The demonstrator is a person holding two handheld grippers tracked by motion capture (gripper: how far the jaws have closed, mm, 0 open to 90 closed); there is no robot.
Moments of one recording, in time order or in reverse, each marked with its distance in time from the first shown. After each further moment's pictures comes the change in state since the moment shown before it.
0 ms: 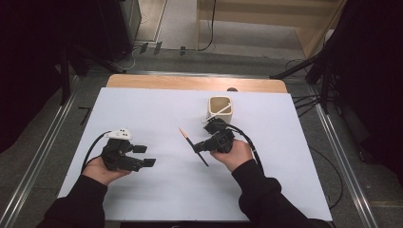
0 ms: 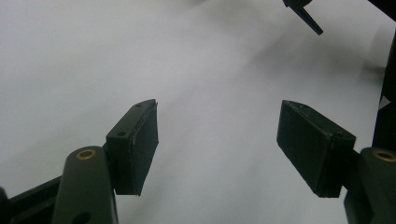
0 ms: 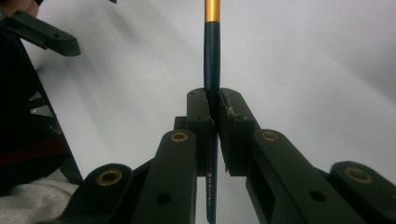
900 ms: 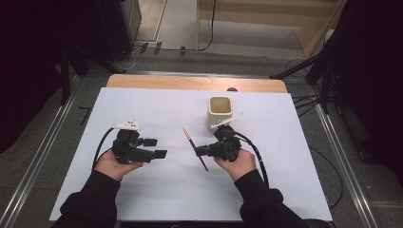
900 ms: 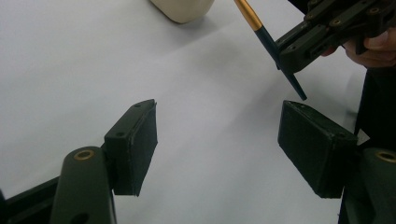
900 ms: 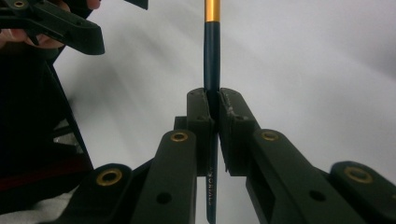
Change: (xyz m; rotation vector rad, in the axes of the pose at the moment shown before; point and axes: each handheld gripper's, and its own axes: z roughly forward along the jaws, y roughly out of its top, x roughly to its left) left arm -0.012 0.028 0.012 -0.075 -0.034 -0.073; right arm 0.001 -0.028 -0.004 -0.146 0.061 0.043
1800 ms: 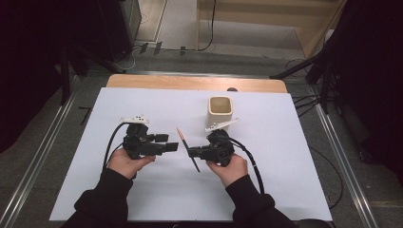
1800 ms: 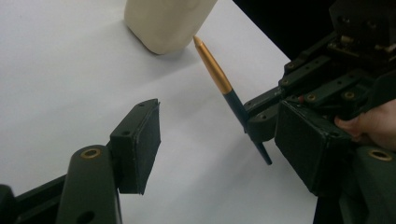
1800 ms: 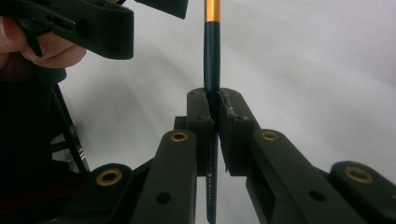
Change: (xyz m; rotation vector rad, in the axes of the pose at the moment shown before) left arm -0.012 0.019 0.018 -0.081 -0.069 -0.115; right arm 0.020 -0.004 0.013 -0.083 -0.018 -0.024
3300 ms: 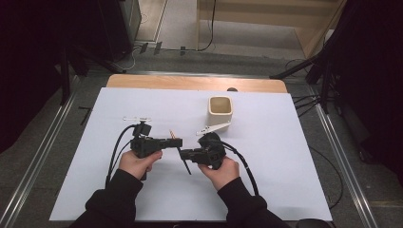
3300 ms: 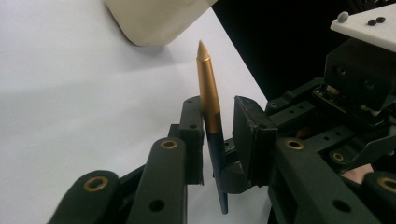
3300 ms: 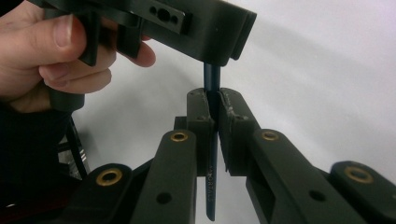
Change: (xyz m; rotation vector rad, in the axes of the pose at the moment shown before) left arm 0.015 -0.008 0.021 -0.034 -0.146 -0.238; right arm 0.013 0.000 0.019 -0.014 0.014 -0.015
